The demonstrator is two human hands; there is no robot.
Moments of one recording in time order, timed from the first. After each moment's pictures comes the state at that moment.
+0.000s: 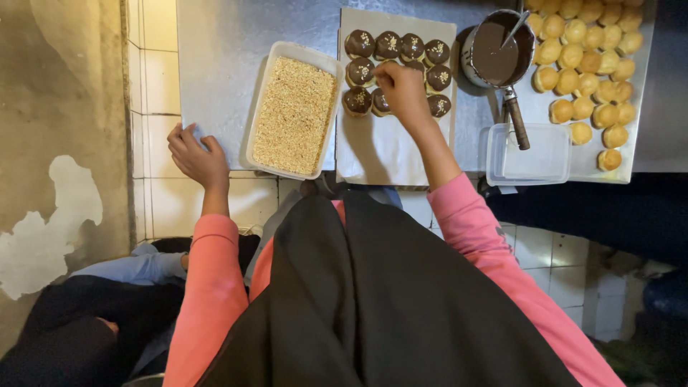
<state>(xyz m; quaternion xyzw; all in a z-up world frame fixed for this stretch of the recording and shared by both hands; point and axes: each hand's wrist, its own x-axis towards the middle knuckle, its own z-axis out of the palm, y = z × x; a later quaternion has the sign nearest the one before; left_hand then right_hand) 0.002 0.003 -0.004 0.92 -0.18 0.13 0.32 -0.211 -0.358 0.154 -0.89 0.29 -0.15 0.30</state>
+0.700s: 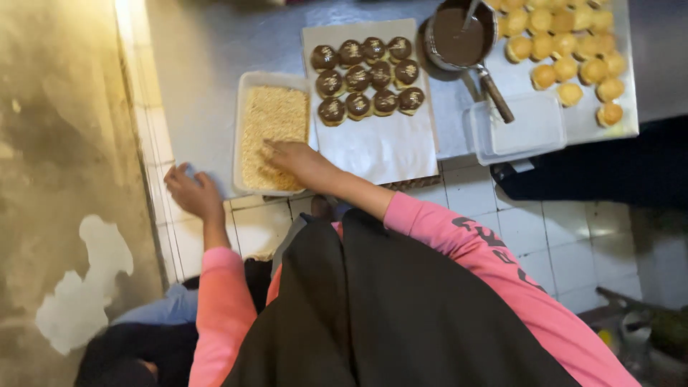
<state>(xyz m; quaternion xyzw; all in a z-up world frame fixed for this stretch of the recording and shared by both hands) 0.009 0.006 -0.011 0.91 -0.21 0.11 0.33 -0.190 -0.208 0.133 -0.95 0.05 -0.07 0.28</state>
